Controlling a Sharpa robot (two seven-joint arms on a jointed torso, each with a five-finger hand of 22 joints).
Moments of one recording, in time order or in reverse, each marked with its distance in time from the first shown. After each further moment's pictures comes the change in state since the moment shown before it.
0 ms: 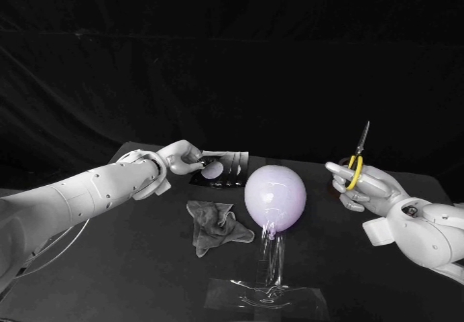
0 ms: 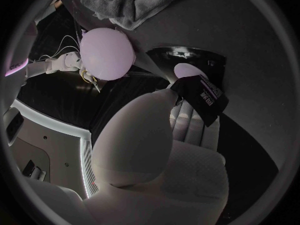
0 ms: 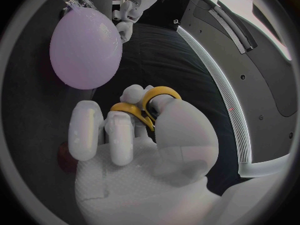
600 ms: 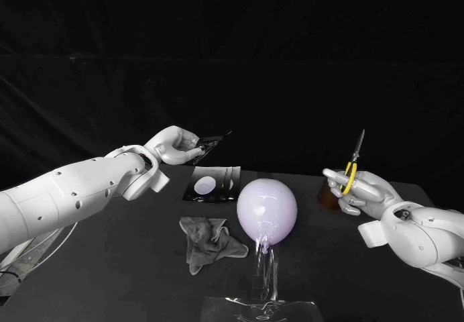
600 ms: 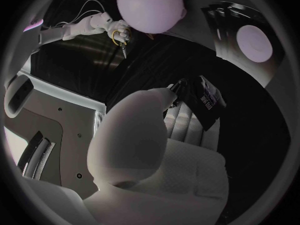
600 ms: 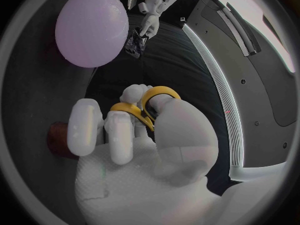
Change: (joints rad) left arm 0.104 -0.122 0.036 0.284 0.267 -0.008 0.015; left_hand -0.094 -0.041 0.134 -0.069 0.000 0.000 0.000 0.037 0.033 0.041 -0.005 -0.006 0.000 0.046 -0.007 -0.012 -0.010 0.000 0.066 -0.009 0.039 0.009; right arm 0.003 0.017 0.000 -0.085 -0.022 -0.039 0.016; right_hand 0.016 0.005 -0.009 0.024 0.000 -0.083 -0.014 -0.318 -0.047 0.000 0.000 0.000 0.000 -0.005 0.013 -0.018 -0.001 0.000 -0.020 0.017 -0.027 0.000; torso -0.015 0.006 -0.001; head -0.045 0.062
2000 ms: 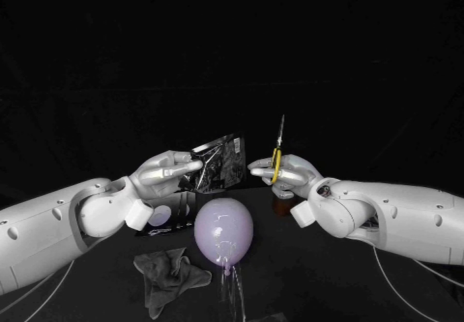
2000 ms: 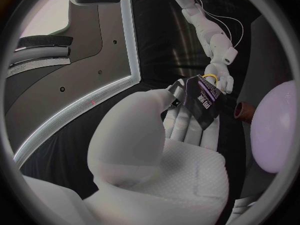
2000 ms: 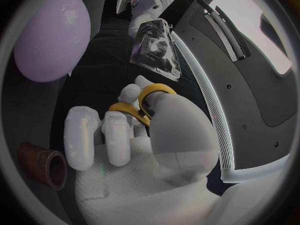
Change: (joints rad) left arm 0.041 0.111 0.002 0.124 0.713 0.681 -0.079; left_hand -0.054 0.032 -0.005 -0.040 0.001 -0.018 0.007 0.010 0.014 0.000 0.000 0.000 0.000 0.023 -0.002 -0.003 -0.001 0.009 0.039 -0.014 0.050 0.019; right arm 0.104 0.068 0.009 0.047 -0.013 -0.009 0.018; right_hand 0.180 -0.144 0.028 -0.187 0.000 -0.032 0.031 -0.529 -0.638 -0.023 0.023 0.000 -0.002 -0.003 0.067 0.054 0.000 -0.003 0.067 0.057 0.136 0.000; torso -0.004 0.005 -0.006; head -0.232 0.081
